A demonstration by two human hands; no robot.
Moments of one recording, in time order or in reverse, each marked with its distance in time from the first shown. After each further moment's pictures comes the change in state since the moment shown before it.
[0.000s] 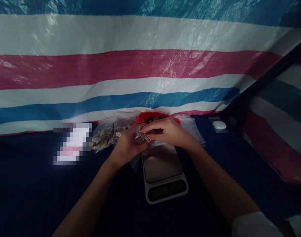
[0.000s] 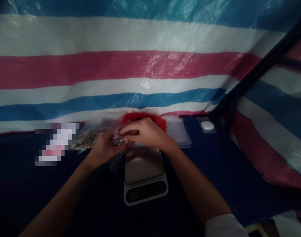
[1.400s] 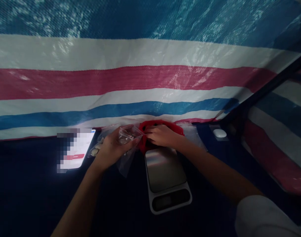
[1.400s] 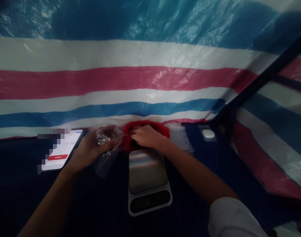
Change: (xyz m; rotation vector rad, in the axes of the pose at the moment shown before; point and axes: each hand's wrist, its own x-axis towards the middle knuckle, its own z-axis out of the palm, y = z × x) left_hand 0.000 -0.009 -0.056 0.092 0.160 -0.118; right_hand 0.045 0.052 0.024 -0.747 -0.305 -0.297
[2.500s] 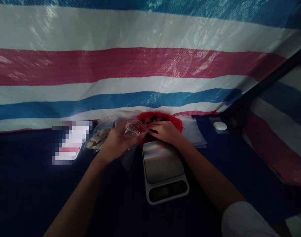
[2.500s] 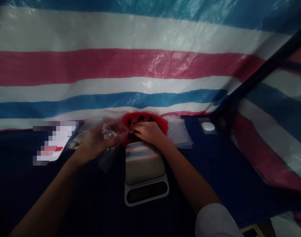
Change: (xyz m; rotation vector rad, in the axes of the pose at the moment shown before) left_hand -0.004 0.004 0.029 -0.102 -0.097 -0.022; right_hand -0.027 -0.003 0.027 0.212 0.250 0.285
